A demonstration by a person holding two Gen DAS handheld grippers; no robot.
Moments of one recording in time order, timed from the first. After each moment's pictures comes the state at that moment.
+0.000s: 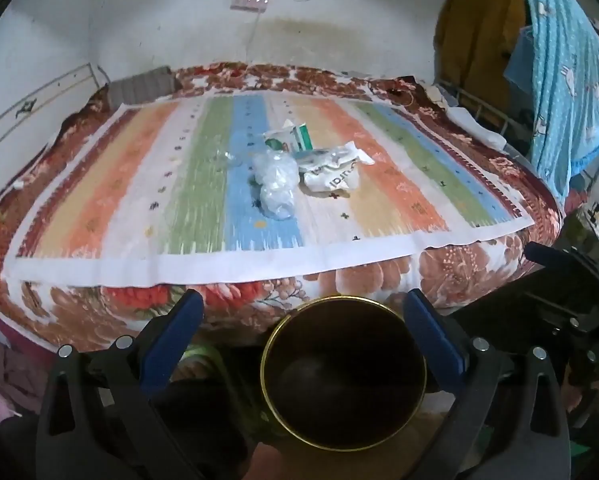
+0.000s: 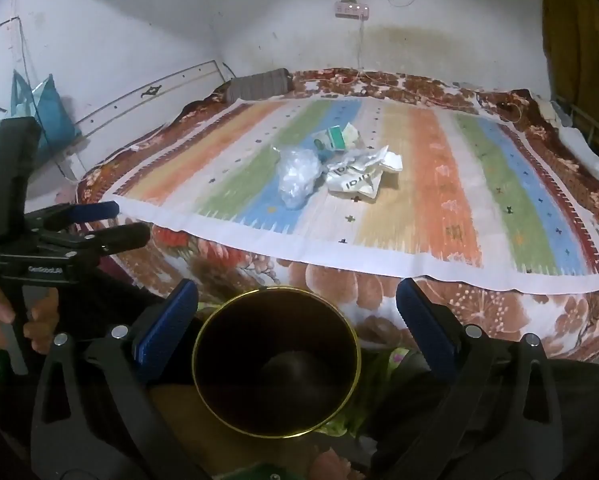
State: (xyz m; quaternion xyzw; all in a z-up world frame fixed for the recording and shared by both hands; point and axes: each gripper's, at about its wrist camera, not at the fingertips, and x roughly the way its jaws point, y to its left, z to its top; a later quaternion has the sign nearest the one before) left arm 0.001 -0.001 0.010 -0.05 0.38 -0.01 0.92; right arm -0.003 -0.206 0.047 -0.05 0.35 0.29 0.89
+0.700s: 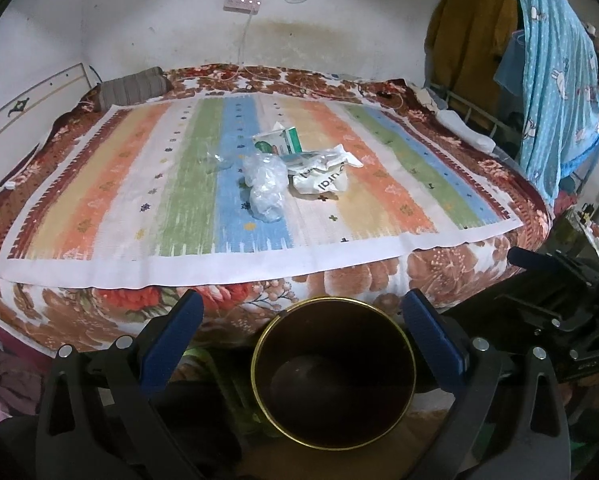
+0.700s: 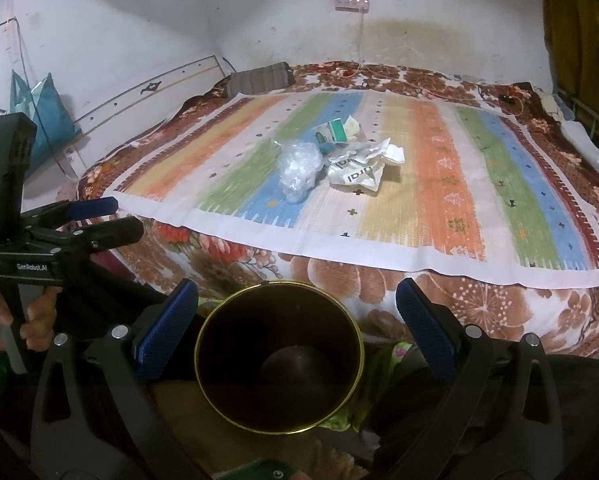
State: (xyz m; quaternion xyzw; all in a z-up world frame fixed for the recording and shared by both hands) left arm 0.000 -0.002 0.011 -0.07 0.37 -0.03 0.92; right arm -0.001 -0.206 0.043 -0.04 0.36 0.29 0.89
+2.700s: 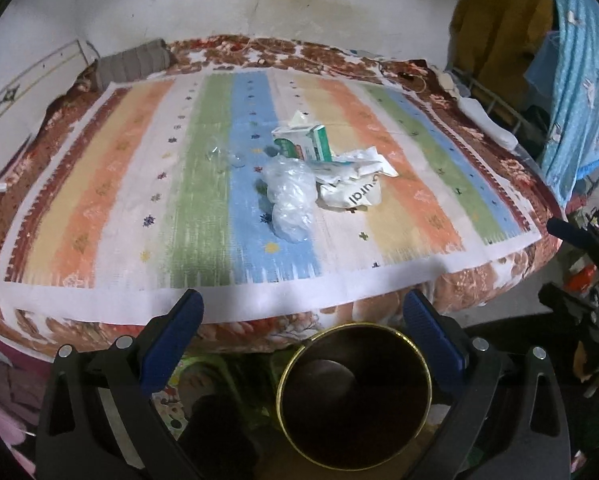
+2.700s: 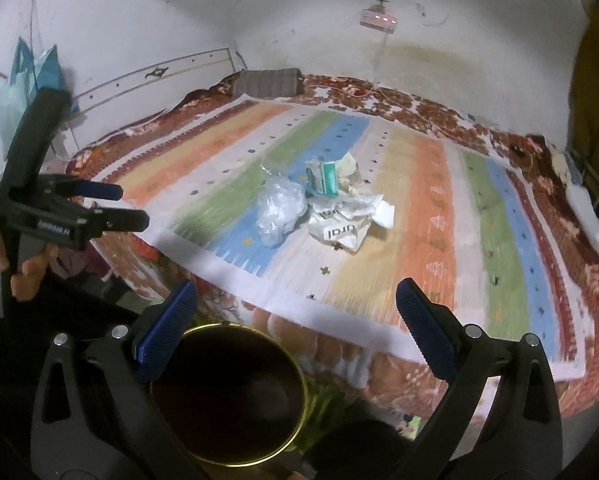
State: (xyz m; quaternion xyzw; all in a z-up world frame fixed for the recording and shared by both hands) left arm 0.094 0.043 0.026 -0.09 0.44 -0.03 0.89; right arm 0.081 -0.177 0.091 -0.13 0.33 0.31 0.88
